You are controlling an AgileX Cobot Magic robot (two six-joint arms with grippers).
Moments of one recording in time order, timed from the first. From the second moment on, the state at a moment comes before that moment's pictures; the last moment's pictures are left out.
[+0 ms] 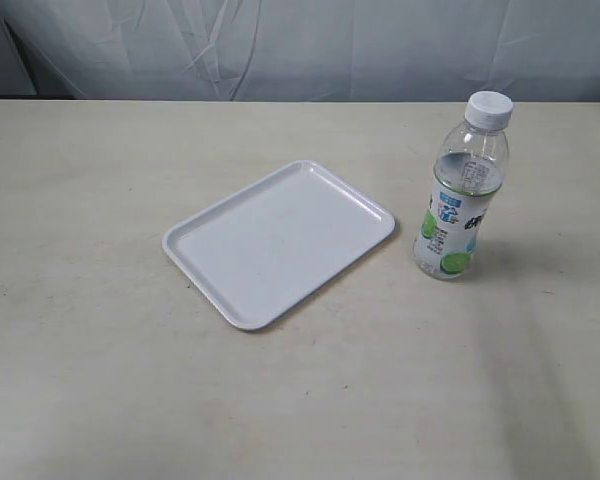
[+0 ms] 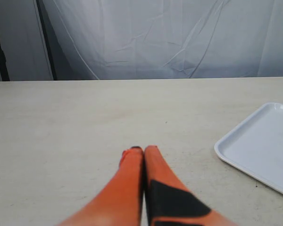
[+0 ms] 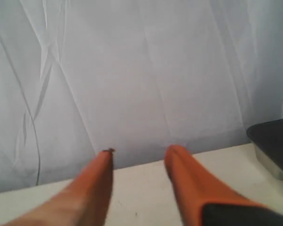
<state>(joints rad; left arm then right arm) -0.06 0.00 0.00 0.01 0.23 -0.04 0.11 0.61 -0.43 -0.11 -0.06 0.29</state>
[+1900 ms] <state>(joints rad) -0.06 0.00 0.00 0.01 0.23 -0.04 0.44 1.61 -0.69 -0.25 -0.26 0.17</state>
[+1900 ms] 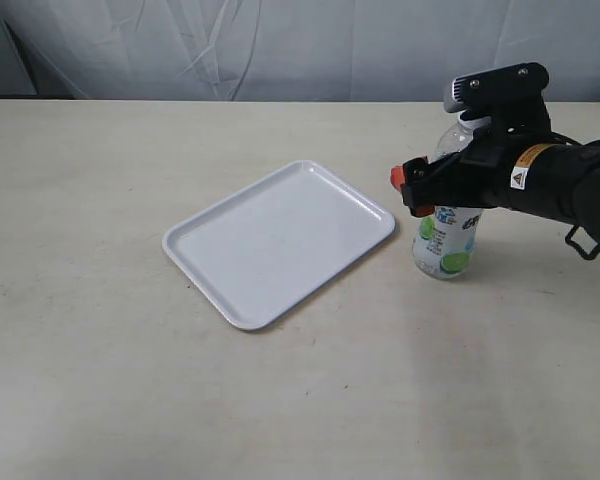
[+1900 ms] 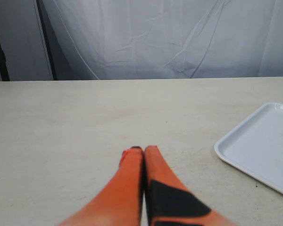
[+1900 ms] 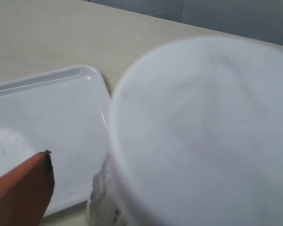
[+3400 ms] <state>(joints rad) -0.06 0.00 0.00 0.01 0.23 -0.04 0.66 1.17 -0.69 -0.18 -0.12 0.26</state>
